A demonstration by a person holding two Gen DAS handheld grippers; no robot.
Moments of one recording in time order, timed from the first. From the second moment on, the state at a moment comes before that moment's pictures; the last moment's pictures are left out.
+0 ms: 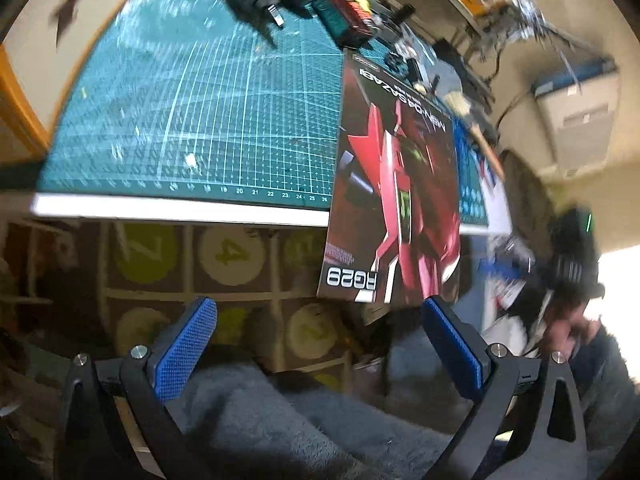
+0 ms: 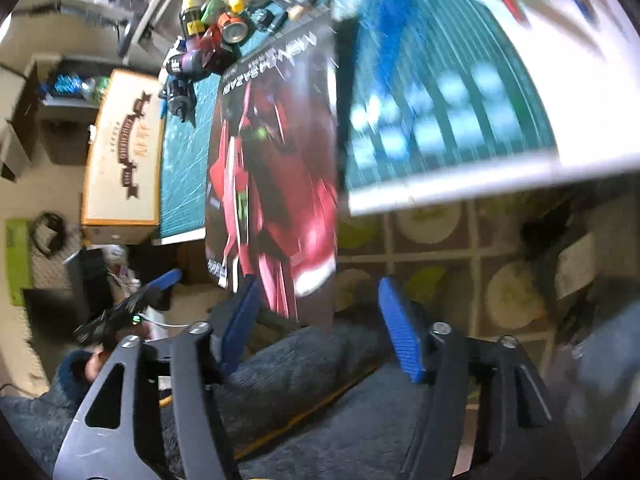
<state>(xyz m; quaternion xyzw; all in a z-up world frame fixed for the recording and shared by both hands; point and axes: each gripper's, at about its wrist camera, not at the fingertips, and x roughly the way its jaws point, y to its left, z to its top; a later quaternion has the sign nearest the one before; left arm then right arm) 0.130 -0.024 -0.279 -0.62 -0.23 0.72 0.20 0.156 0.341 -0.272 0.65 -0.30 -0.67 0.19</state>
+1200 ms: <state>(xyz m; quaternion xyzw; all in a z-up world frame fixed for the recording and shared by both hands) 0.126 0.053 -0.223 -0.64 -0.16 0.71 0.25 0.161 0.283 -0.224 0.63 -0.23 -0.70 0.24</state>
